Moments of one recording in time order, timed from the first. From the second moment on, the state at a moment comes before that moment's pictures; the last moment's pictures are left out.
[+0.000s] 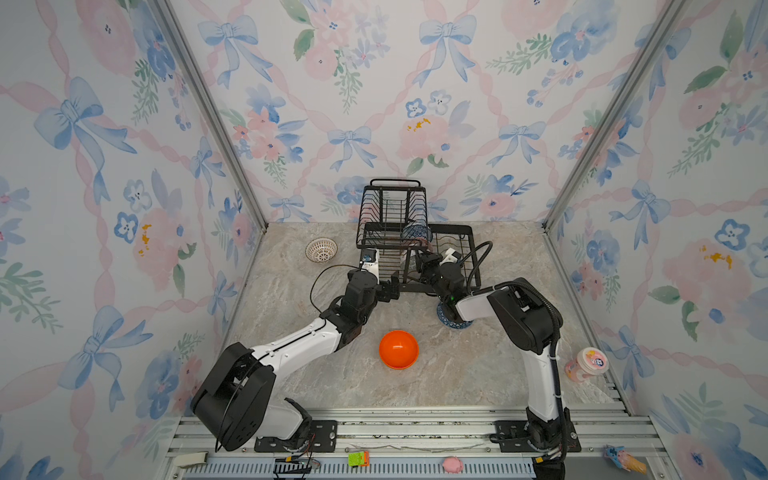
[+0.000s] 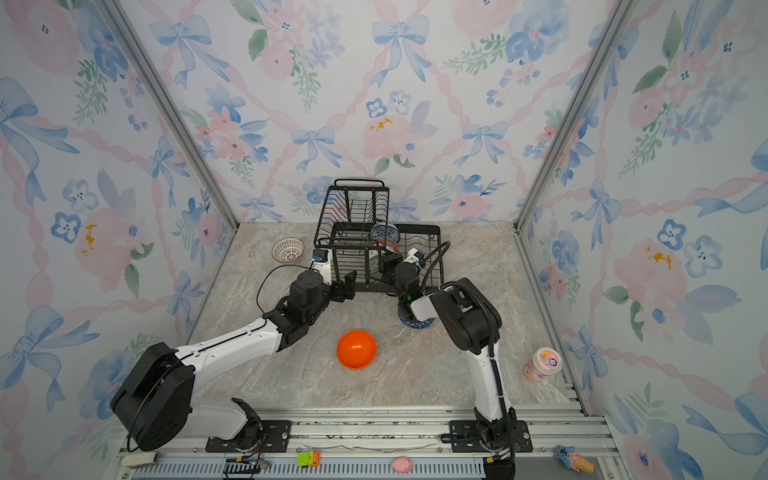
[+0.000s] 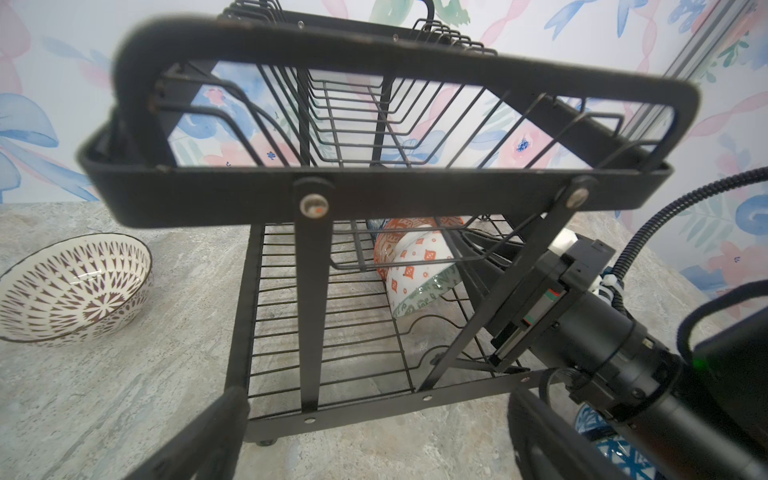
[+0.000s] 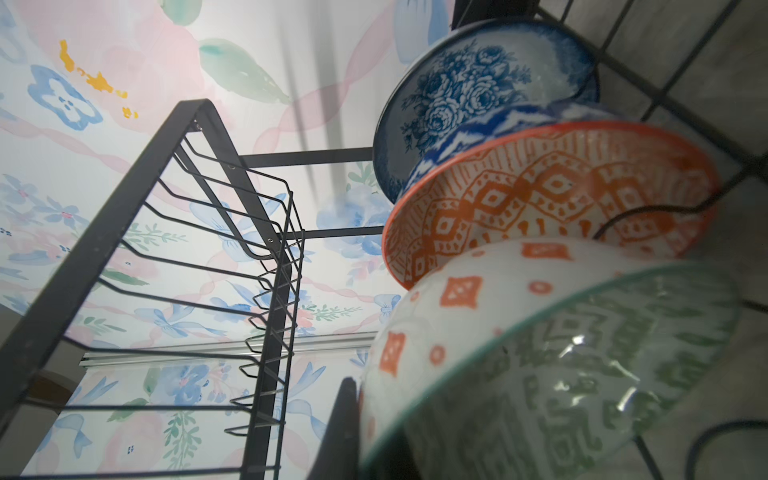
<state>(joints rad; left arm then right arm) -0.63 1.38 0.76 0.31 -0.33 -0.26 0.57 2.16 1.09 1.10 0.15 1.65</state>
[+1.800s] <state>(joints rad) -0.63 1.37 0.72 0.31 -0.32 -0.26 0.63 2.11 1.01 1.03 0.29 1.85</state>
